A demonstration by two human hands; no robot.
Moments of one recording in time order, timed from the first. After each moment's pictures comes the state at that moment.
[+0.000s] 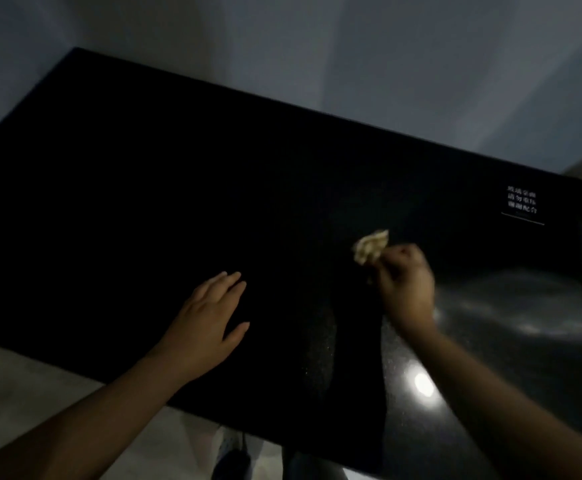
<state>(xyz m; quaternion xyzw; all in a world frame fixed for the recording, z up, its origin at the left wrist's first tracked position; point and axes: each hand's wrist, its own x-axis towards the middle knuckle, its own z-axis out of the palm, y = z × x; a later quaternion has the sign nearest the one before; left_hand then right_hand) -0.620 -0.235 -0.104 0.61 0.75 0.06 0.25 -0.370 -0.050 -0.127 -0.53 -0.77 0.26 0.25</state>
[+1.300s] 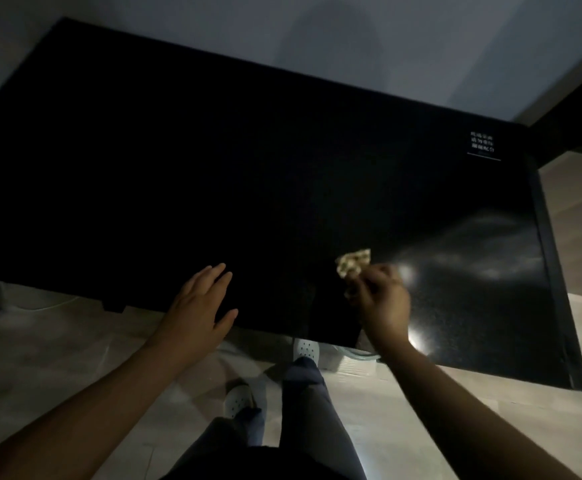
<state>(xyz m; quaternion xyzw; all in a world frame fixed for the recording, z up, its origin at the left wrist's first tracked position) -0.639 -0.354 -0.127 0.62 0.75 0.09 0.23 -0.370 -0.234 -0.125 -0.60 -0.71 0.29 0.25</state>
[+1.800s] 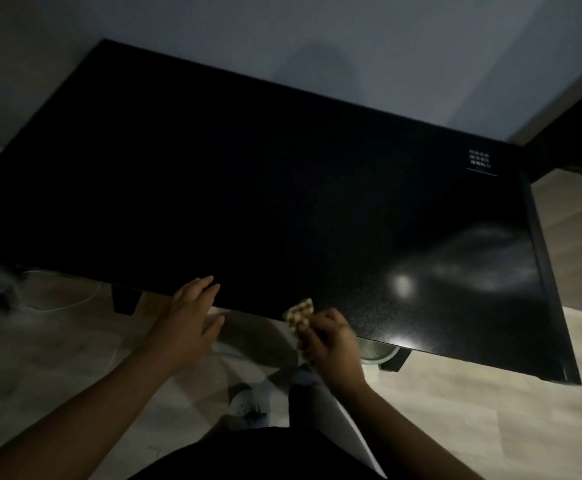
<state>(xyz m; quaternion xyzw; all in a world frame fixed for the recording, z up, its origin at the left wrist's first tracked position) -0.684 -0.407 -0.119 0.60 0.75 0.12 0.24 -0.427 -0.338 -0.136 -0.53 -0.71 0.43 0.20</state>
